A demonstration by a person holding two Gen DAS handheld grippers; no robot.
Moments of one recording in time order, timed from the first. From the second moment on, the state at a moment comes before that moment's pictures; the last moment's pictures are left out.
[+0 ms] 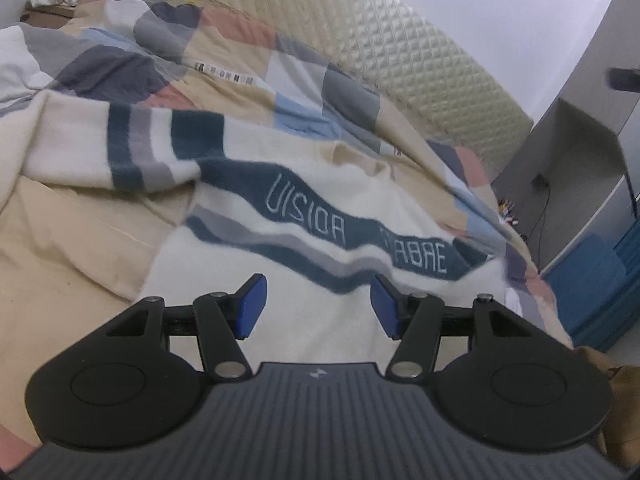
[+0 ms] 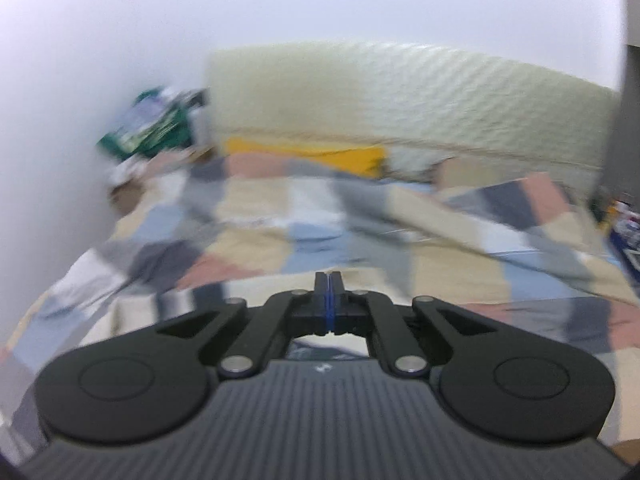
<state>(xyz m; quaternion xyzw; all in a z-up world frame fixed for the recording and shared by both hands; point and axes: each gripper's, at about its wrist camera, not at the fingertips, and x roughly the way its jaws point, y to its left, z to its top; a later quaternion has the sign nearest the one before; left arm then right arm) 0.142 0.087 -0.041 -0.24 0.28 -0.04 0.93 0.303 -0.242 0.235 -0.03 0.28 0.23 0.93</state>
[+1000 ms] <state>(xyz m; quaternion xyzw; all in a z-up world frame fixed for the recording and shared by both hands) 0.191 -0.007 -0.116 -0.22 0.35 -0.22 0.88 0.299 -0.397 -0.059 0.38 0.33 0.04 0.87</state>
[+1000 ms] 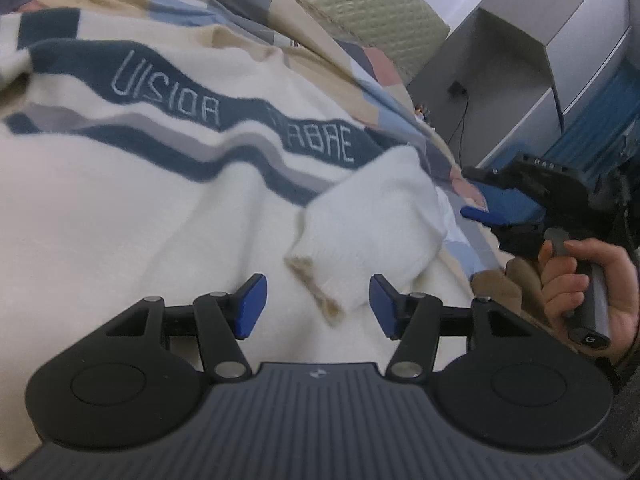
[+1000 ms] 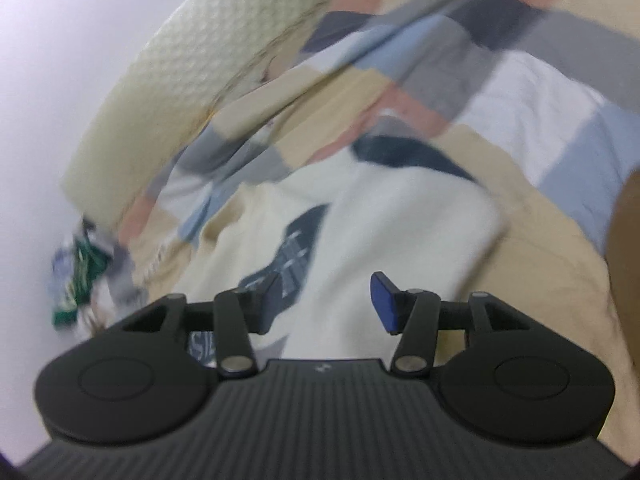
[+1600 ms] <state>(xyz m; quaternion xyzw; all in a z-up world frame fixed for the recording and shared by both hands) 0.243 -0.038 -0.136 -0.23 0.37 -0.19 0.88 0.326 -0.447 -0.144 0.52 0.34 0.00 0.78</state>
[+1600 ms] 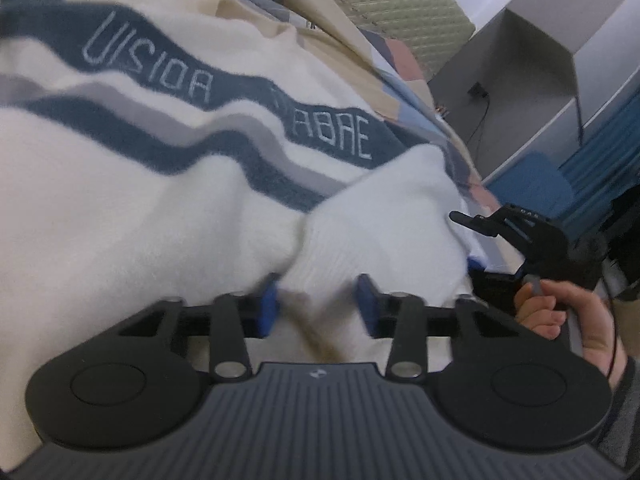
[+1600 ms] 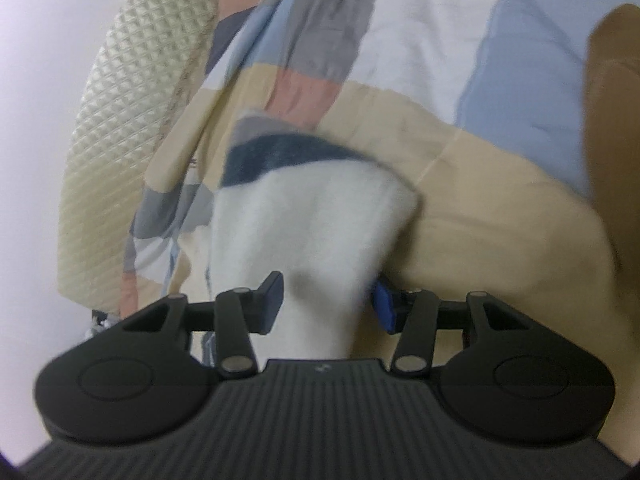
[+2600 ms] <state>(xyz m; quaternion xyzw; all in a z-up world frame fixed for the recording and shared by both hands) 0.157 0.138 -0.061 -0.26 0.31 0.04 0.91 0.316 -0.266 -0.093 0.33 0.38 0.27 0.82</state>
